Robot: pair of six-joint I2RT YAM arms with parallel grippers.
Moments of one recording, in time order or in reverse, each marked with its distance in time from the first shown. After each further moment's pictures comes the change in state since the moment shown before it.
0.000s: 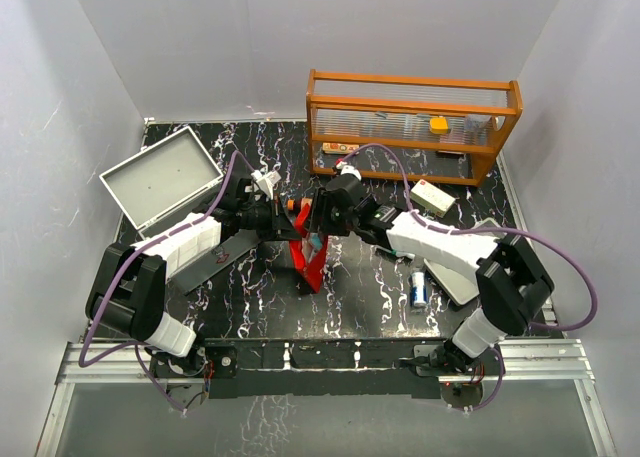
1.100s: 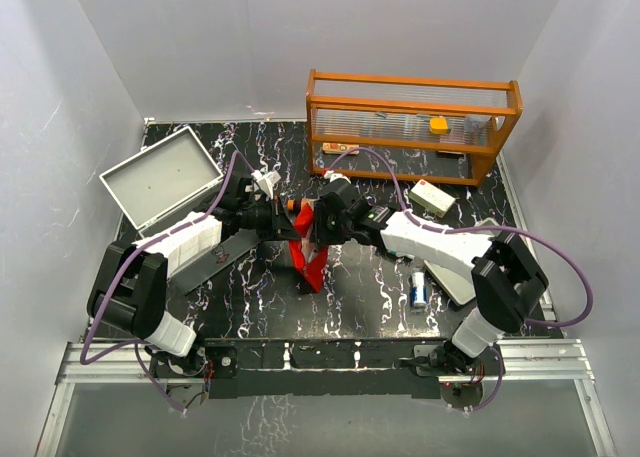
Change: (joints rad) left arm 0.000 0.014 0.005 -0.001 0.000 0.001; right arm 0.033 0.013 0.042 -0.157 -0.045 -0.134
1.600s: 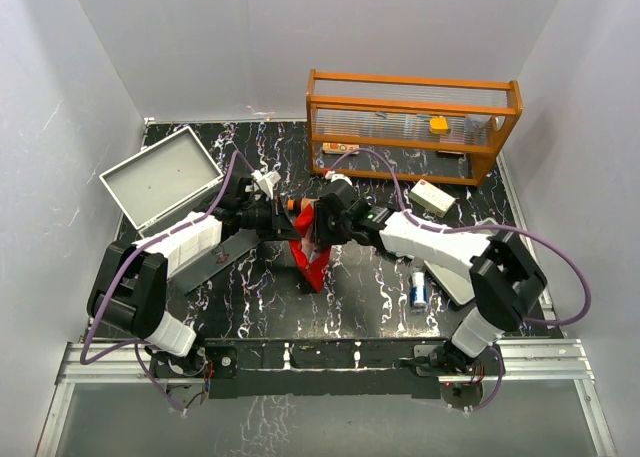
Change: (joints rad) left arm 0.000 0.000 0.000 -0.001 0.000 0.000; right arm 0.000 0.024 -0.010 0.006 0.029 0.014
